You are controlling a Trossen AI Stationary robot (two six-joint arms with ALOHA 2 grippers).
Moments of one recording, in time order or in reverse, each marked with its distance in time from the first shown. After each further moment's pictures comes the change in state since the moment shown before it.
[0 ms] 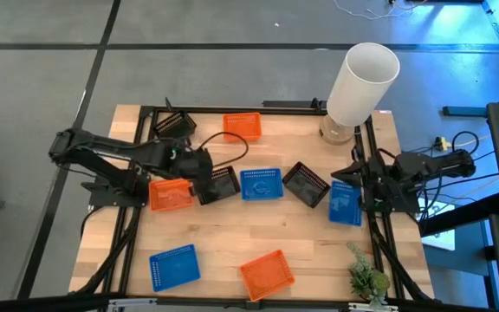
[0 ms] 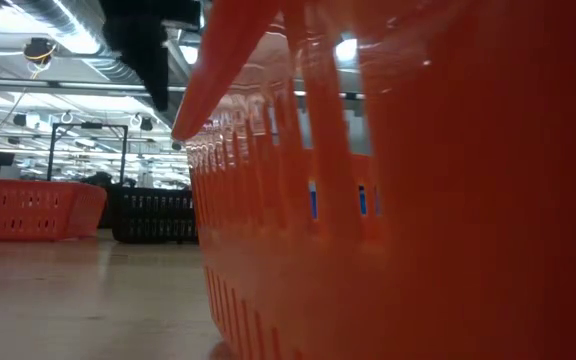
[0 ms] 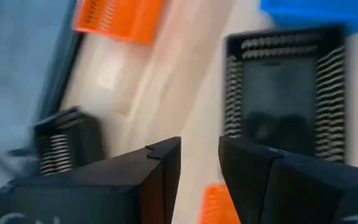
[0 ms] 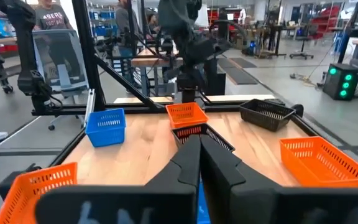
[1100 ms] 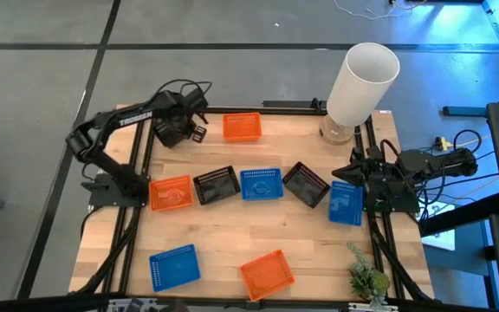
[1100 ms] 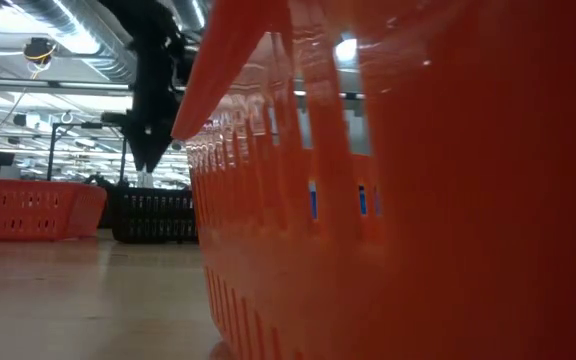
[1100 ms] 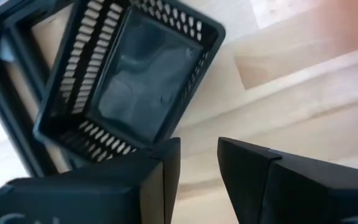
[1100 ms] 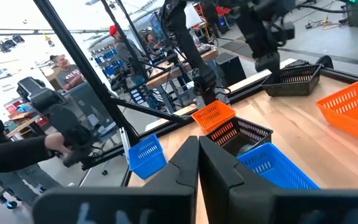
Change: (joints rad) left arm 0.825 0.204 0.000 0.040 0.314 -0.081; right arm 0.000 0.022 0.032 0.010 -0.001 0.425
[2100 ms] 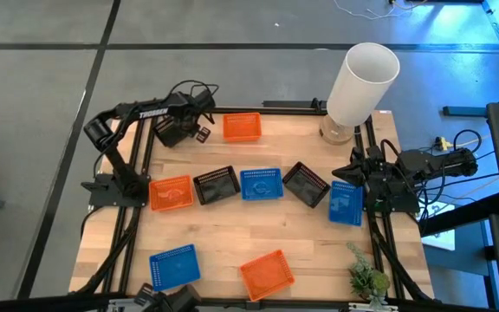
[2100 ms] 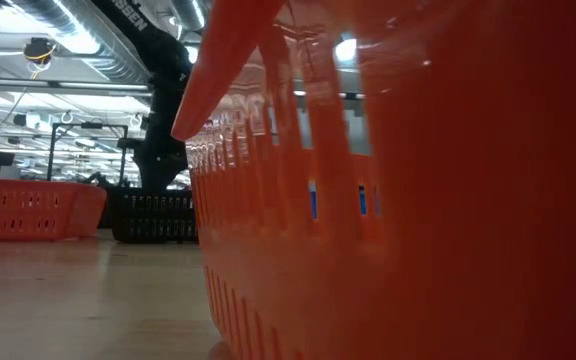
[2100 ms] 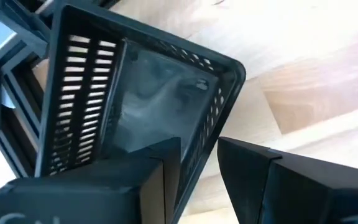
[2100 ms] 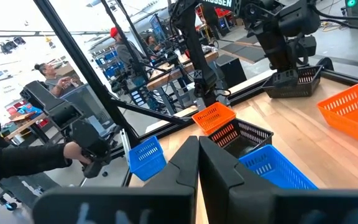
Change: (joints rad) left arm 0.041 0.177 0.000 0.130 -0.089 0.123; right arm 0.000 0.000 0.000 0.008 0.001 -0.002
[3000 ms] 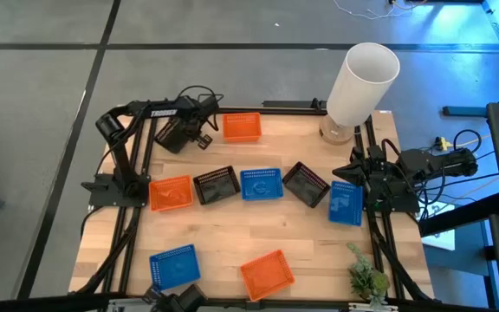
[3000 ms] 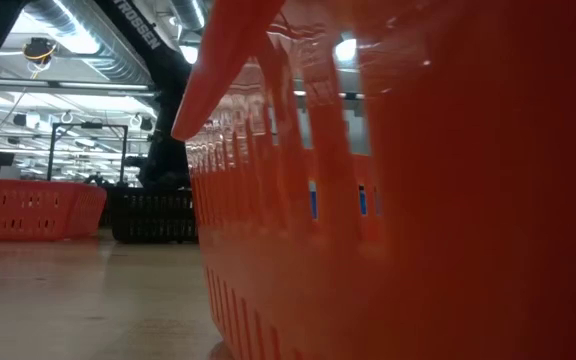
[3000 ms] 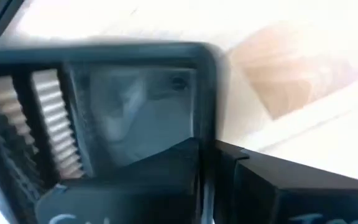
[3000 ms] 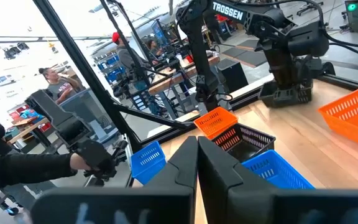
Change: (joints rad) left arm -0.023 0.100 0.000 0.000 0.053 0.094; right arm 0.000 0.000 0.000 0.024 -0.001 0.000
